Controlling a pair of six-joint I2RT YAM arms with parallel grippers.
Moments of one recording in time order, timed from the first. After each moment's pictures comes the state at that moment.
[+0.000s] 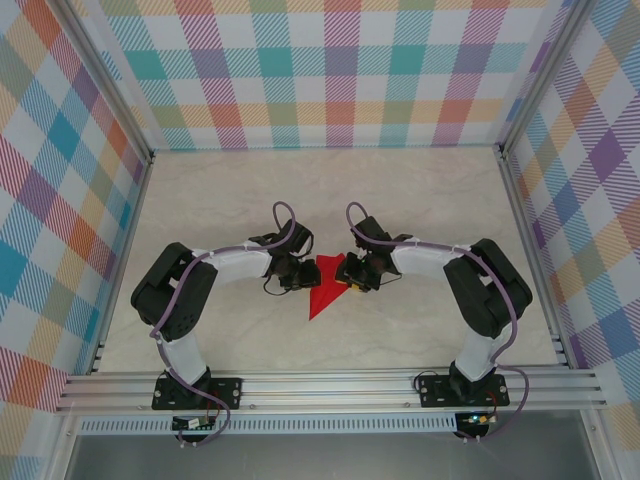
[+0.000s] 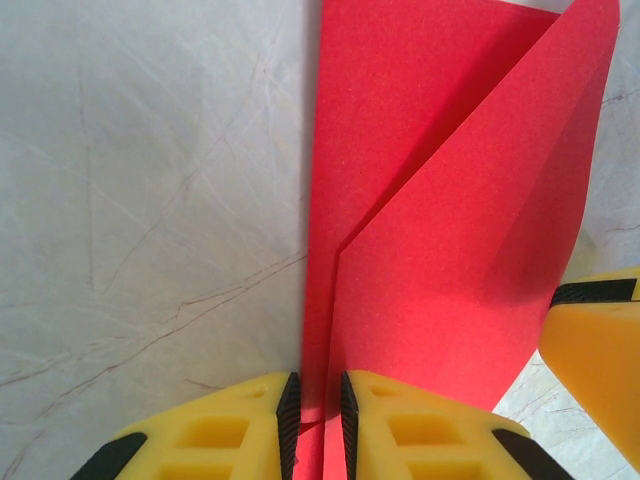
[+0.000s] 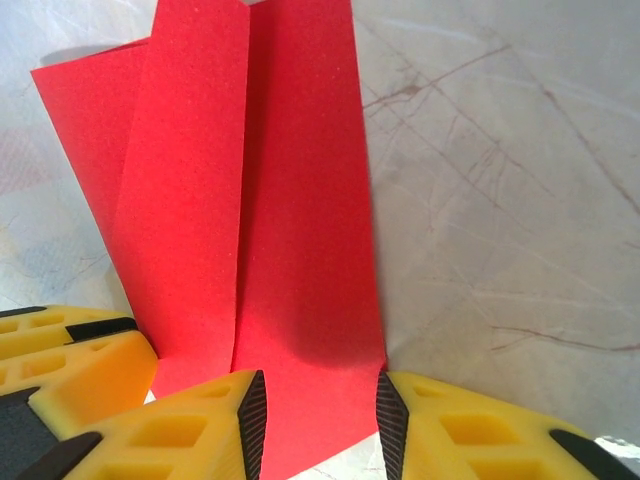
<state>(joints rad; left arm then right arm) -0.63 1.79 0.99 -0.37 0.29 -0.68 0.63 1.77 0.96 -0.35 -0.36 0.92</state>
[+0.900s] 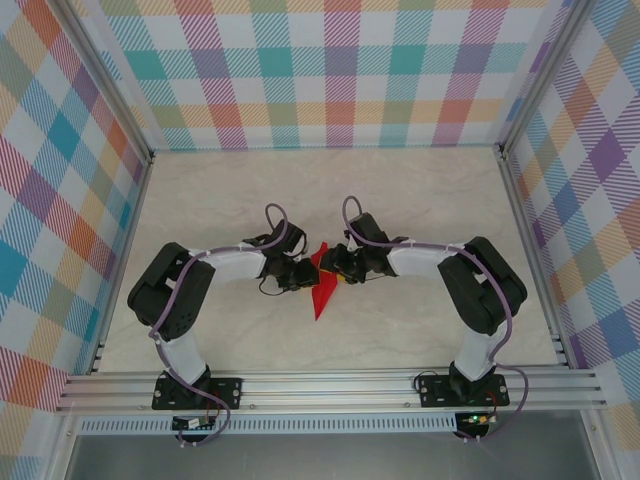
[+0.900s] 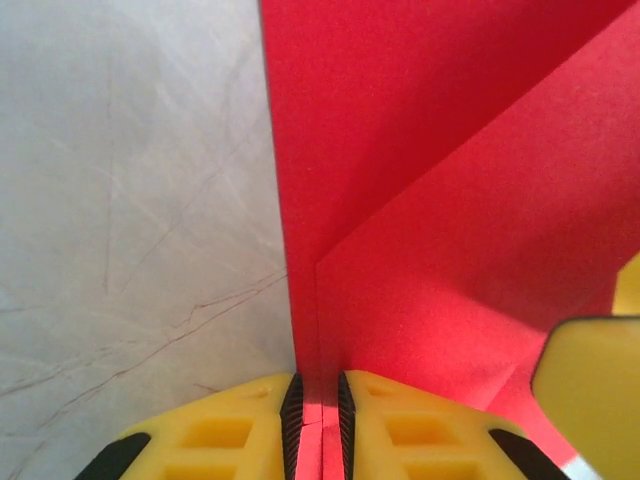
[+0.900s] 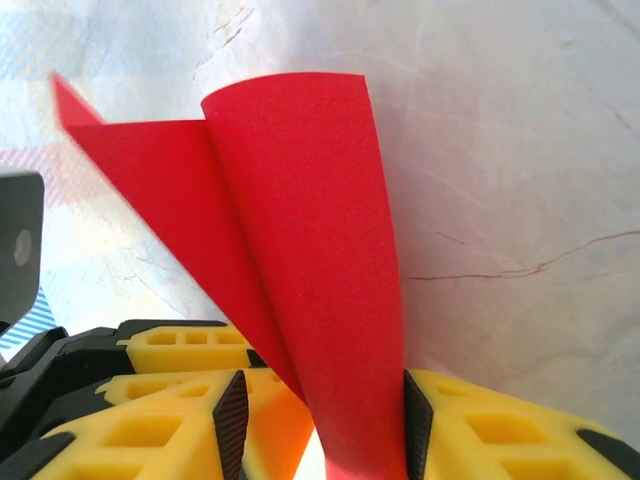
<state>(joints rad) -0.59 1.77 0.93 -0.27 0.39 -0.73 0.64 1.80 0.94 -0.07 -0.46 0.99</state>
